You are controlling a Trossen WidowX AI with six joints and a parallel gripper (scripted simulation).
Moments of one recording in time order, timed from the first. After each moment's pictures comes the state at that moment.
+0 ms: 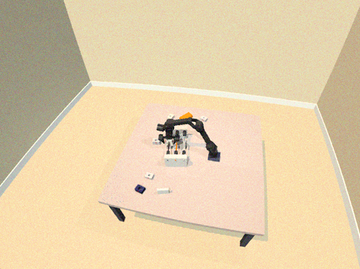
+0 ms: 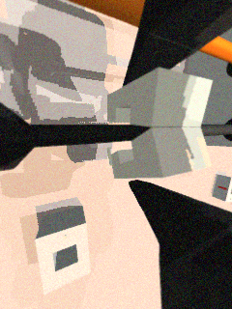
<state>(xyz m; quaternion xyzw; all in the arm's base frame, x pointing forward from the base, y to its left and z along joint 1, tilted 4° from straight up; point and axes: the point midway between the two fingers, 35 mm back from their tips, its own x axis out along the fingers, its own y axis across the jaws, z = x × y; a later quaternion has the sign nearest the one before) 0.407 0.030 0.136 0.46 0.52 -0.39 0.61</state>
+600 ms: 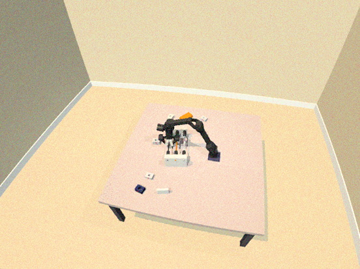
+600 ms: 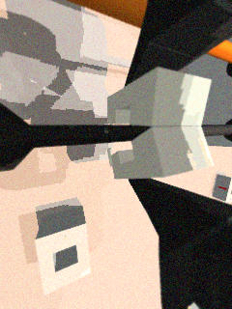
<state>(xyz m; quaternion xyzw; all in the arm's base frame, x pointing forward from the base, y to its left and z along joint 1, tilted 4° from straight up) 0.406 0.030 0.136 0.46 0.52 -0.39 0.61</state>
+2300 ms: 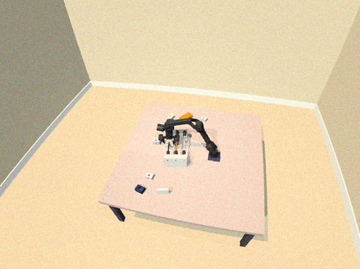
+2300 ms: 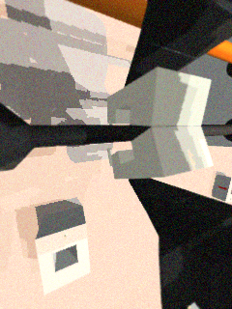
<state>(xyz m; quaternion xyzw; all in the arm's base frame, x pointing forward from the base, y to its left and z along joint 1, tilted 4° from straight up) 0.406 0.030 0.136 0.46 0.52 -0.39 0.61</state>
